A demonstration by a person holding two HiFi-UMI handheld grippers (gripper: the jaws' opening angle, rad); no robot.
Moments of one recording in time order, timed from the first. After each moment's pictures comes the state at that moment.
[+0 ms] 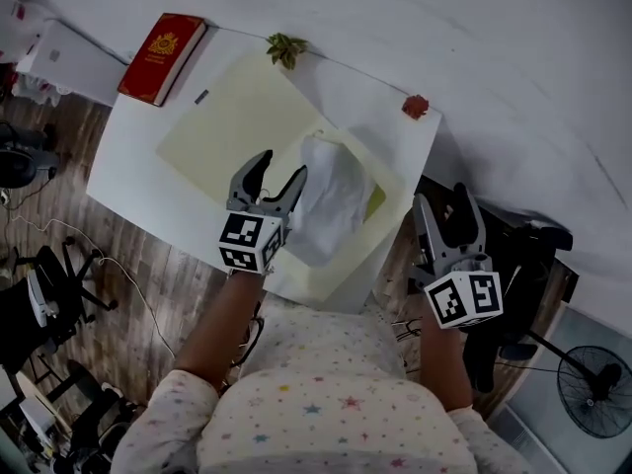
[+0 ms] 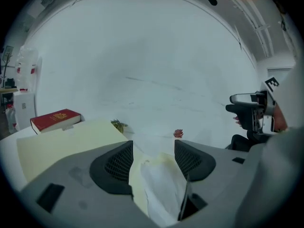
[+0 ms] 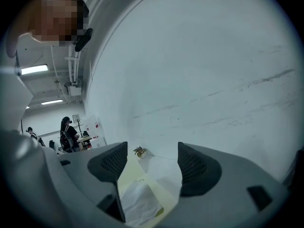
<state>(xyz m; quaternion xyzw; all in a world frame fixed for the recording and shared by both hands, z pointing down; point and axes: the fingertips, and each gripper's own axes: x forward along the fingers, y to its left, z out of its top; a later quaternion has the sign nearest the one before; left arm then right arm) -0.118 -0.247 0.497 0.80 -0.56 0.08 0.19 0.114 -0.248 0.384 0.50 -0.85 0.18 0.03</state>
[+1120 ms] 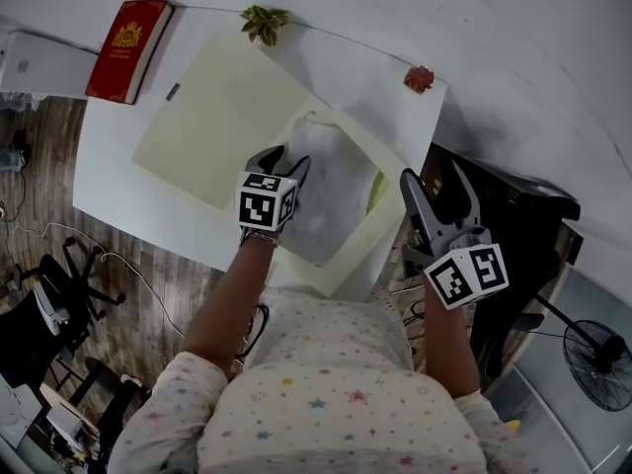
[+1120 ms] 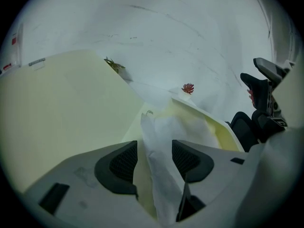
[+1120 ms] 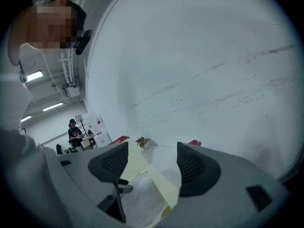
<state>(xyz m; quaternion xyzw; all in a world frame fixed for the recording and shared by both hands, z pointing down) -0.094 -0.260 0.647 0.76 -0.47 0.24 0.37 0.088 -0.277 0.435 0.47 -0.85 0.24 0.06</state>
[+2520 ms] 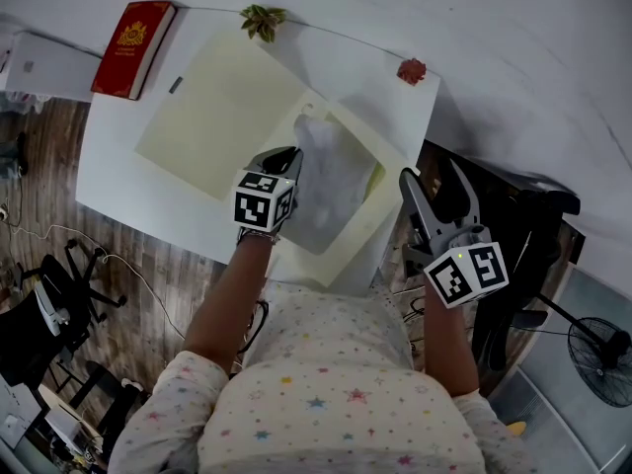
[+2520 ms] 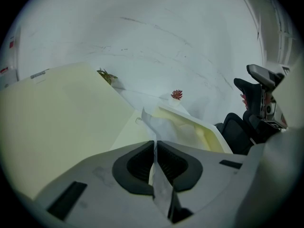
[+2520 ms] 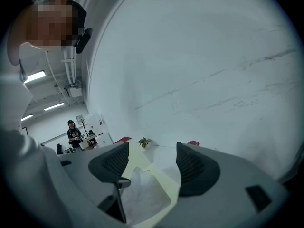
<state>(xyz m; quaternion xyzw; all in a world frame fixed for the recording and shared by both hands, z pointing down) -0.081 -0.247 0.617 0.79 -0.45 0.22 0.35 0.098 -0.250 0.422 0.46 -0.85 0.23 0.05</state>
